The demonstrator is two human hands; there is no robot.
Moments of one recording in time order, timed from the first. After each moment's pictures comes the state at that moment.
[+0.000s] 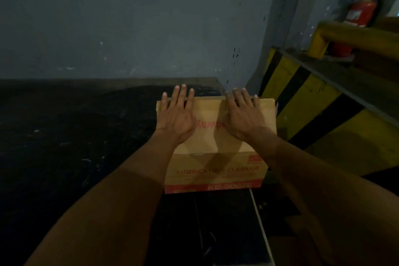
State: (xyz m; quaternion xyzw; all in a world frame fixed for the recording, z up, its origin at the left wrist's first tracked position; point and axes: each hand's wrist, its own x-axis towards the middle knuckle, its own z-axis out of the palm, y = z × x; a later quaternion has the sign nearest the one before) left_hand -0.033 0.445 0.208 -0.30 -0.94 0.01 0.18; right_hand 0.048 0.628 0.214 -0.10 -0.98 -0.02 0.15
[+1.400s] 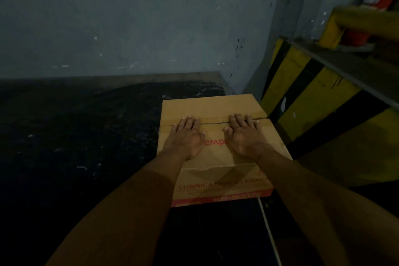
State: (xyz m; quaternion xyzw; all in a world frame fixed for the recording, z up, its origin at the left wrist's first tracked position) left_hand -0.067 0.478 0.148 -0.28 -0.96 -0.06 -0.06; right_hand 0.006 0.653 0.144 -0.16 -0.98 0.11 -0.01
